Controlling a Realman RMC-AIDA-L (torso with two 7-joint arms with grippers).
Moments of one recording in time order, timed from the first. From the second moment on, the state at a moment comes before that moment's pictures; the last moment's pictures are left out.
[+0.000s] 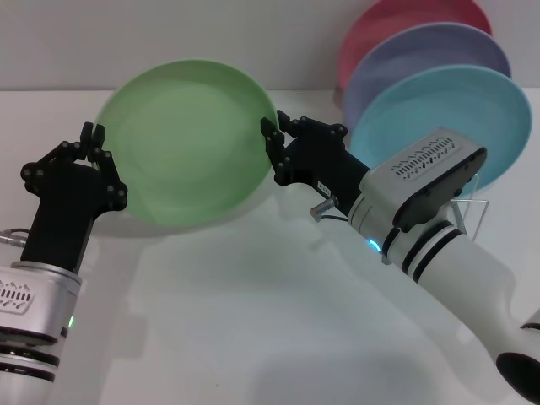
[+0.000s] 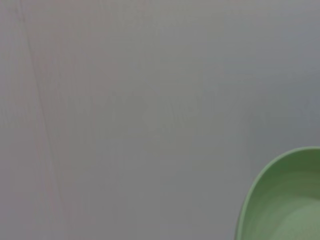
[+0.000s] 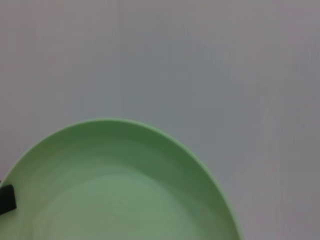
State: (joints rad) left arm -0.30 -2.08 -0.49 -0.56 1.96 1.32 0.51; right arm 0.74 2.09 0.19 0.46 -1.79 -0.95 0.01
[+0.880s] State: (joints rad) left arm -0.31 -2.08 -0.50 -0.55 1.96 1.32 0.51; right arm 0.75 2.09 0.21 0.46 -1.79 -0.93 0.01
